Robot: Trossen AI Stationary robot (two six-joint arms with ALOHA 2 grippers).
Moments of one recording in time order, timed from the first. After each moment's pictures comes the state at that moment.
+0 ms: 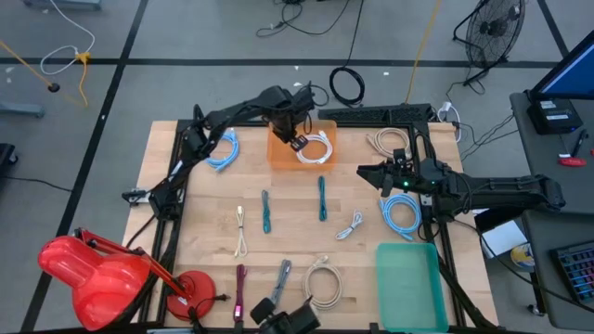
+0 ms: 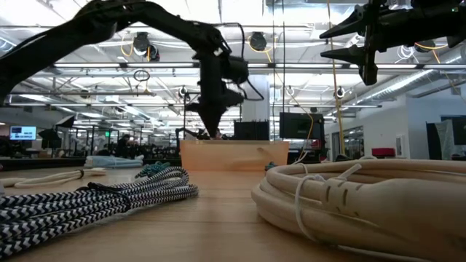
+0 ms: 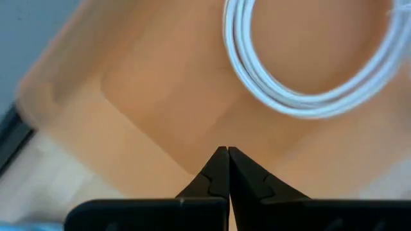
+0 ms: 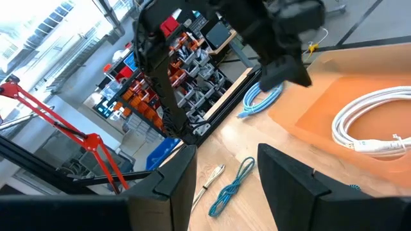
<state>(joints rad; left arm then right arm) 0.56 2.30 2.18 -1.33 0.00 -0.20 -0.11 0.63 0.36 0.21 0.15 0.80</state>
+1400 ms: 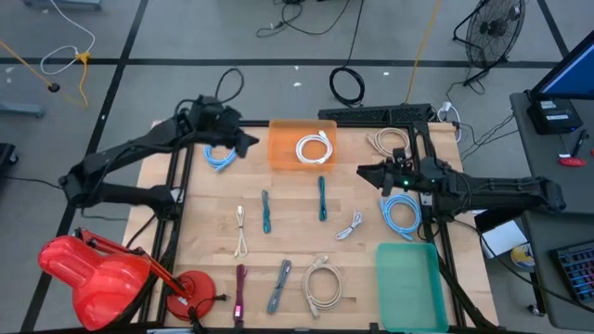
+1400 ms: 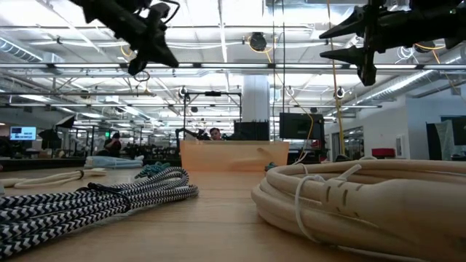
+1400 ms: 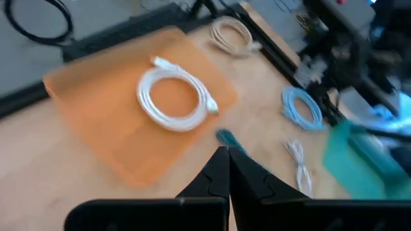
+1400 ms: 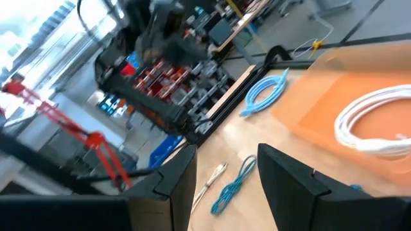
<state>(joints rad) 0.61 1.11 0.96 -0.42 0.34 -0.39 -0.15 0.63 0.36 0.21 0.10 0.80</state>
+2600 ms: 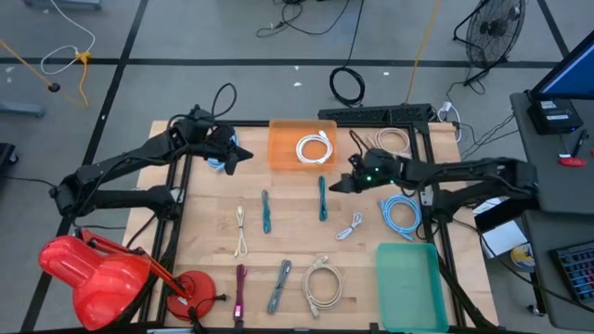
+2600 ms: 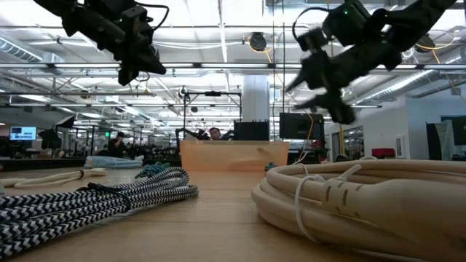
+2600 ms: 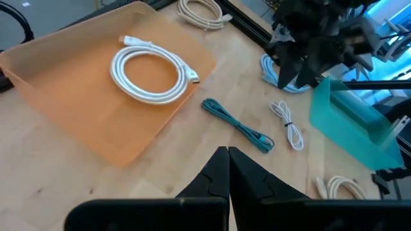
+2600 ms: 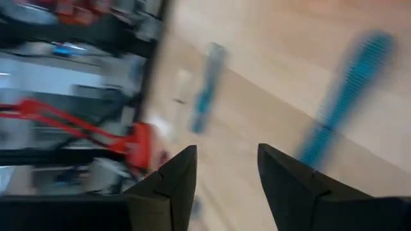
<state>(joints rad) 0.62 0.98 0.76 -0.34 0.44 -0.27 -0.27 1.25 0.56 0.24 -0.32 1.12</state>
